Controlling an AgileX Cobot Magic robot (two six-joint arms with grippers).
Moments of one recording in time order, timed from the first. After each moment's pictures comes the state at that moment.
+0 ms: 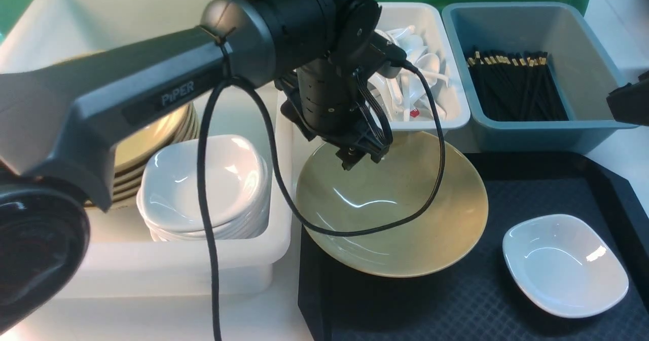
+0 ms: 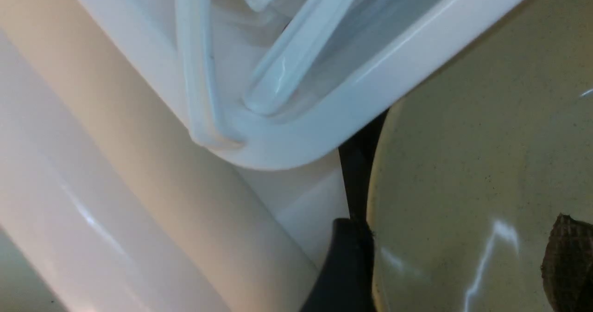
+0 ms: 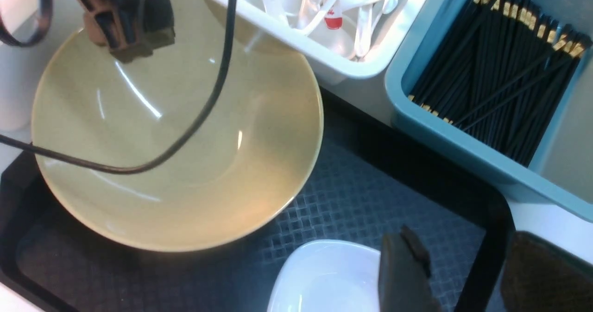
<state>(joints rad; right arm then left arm) 0.28 1.06 -1.18 0.02 0.99 -0.20 -0.66 2.04 -1.80 0.20 1.15 -0.03</state>
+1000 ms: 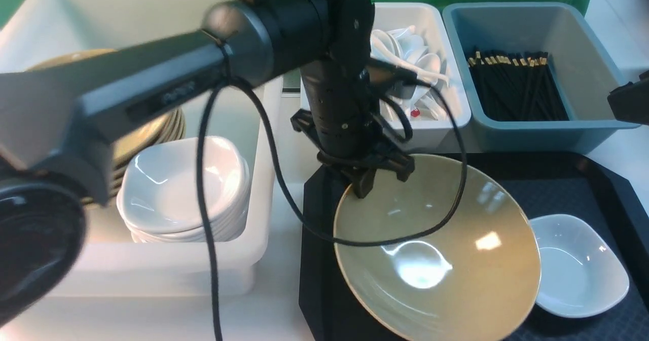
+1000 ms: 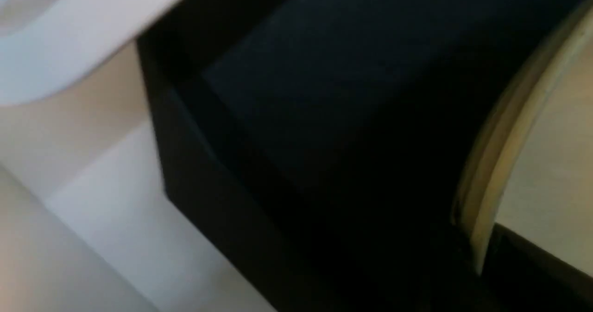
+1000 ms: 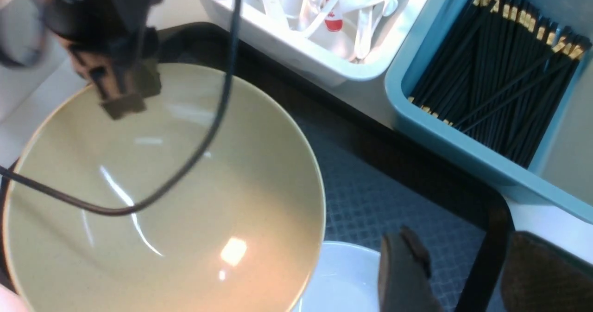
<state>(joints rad) 0.28 1.06 -1.18 0.02 0.98 -0.20 -0.65 2.00 -1.79 -0.14 1.23 0.05</state>
